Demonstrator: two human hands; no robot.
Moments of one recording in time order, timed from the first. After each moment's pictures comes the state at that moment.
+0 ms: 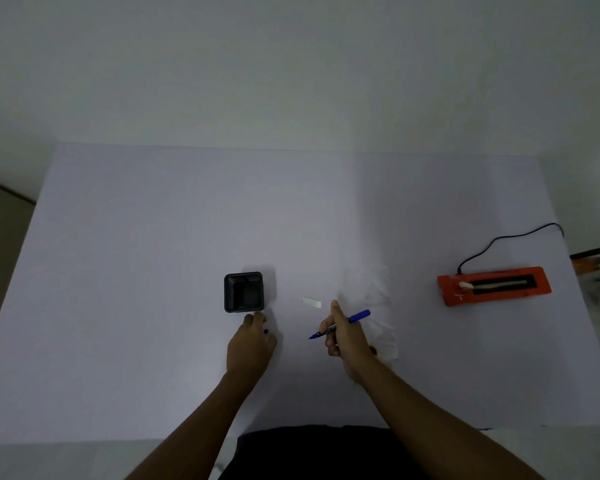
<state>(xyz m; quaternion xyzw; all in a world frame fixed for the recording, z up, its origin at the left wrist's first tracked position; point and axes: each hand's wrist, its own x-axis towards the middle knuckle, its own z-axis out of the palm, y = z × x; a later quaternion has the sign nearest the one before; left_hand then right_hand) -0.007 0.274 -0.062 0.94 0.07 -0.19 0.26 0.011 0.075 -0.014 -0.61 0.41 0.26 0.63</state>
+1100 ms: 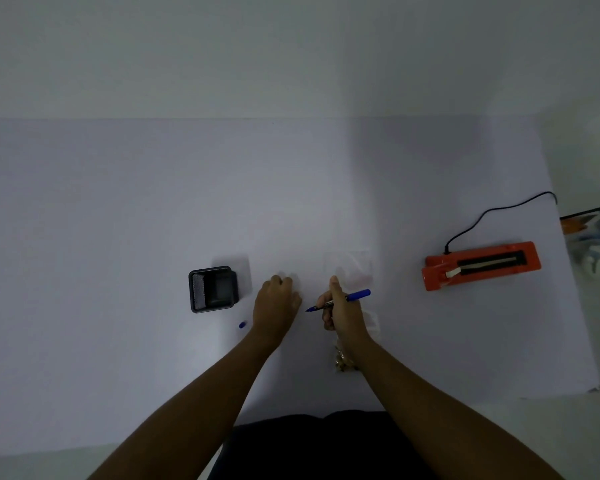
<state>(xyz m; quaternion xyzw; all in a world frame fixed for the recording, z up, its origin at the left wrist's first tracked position) 0.060 0.179 -0.080 0.95 -0.04 -0.19 0.23 0.038 0.039 -0.032 -0.60 0.43 0.19 0.64</state>
